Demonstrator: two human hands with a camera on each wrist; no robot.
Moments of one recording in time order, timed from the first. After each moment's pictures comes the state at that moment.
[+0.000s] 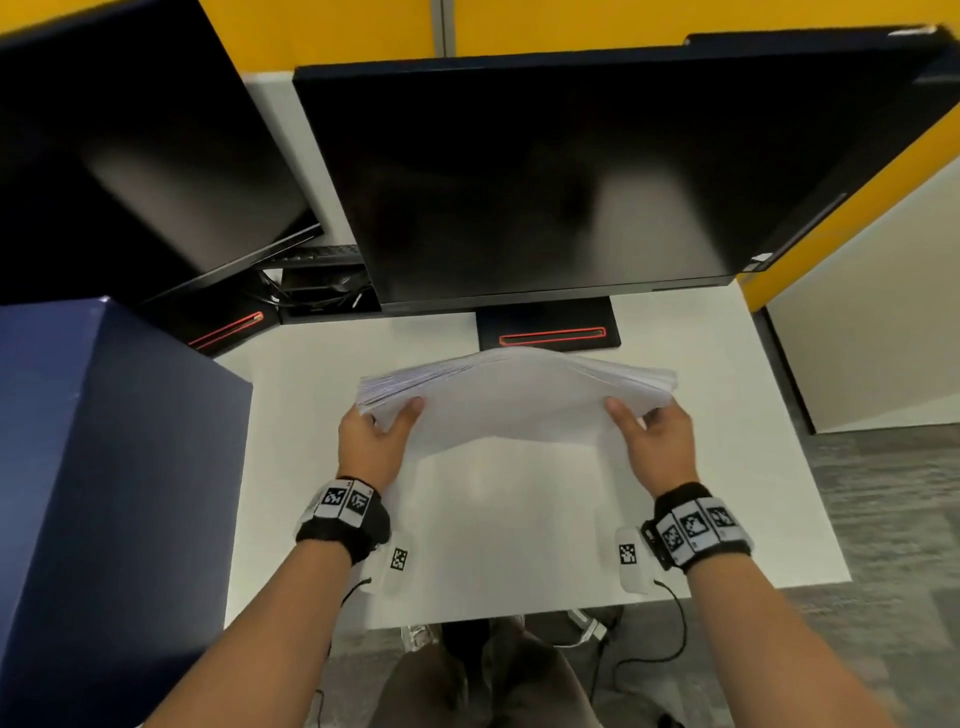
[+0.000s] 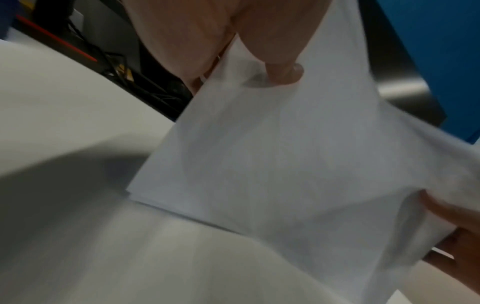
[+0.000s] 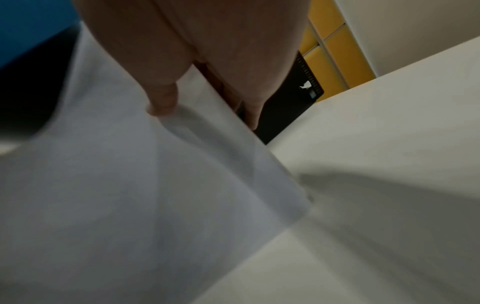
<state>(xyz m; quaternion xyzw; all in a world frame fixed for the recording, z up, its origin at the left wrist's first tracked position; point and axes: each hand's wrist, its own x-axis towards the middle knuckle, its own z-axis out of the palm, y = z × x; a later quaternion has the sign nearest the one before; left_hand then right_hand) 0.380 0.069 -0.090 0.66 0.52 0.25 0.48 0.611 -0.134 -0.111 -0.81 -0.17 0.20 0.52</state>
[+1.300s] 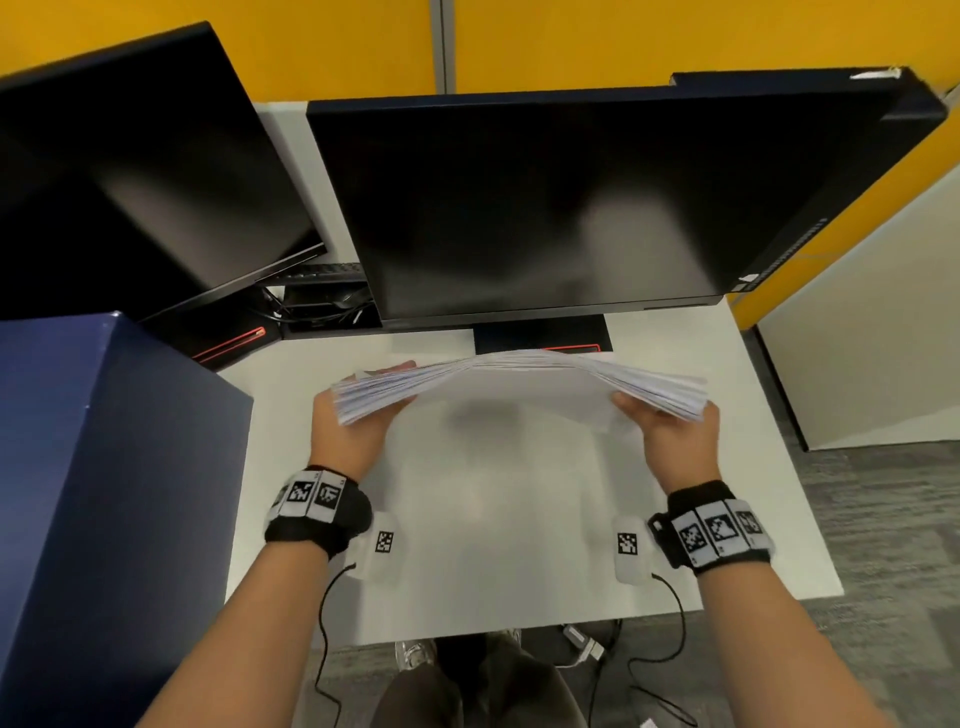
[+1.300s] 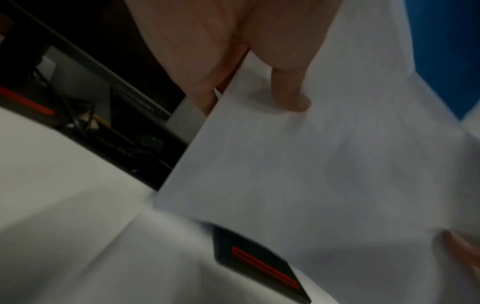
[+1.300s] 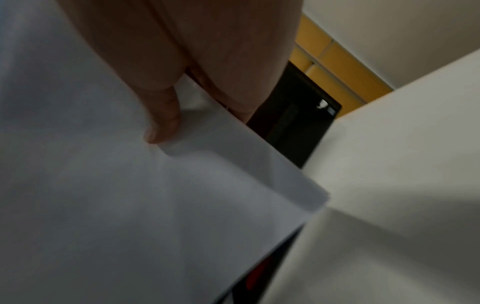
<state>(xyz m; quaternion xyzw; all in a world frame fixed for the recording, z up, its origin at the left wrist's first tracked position) 0.378 0.100 -0.067 0.69 0.44 0.29 0.51 0.620 -0.128 -0.063 -0.78 -0.19 0.17 0.57</state>
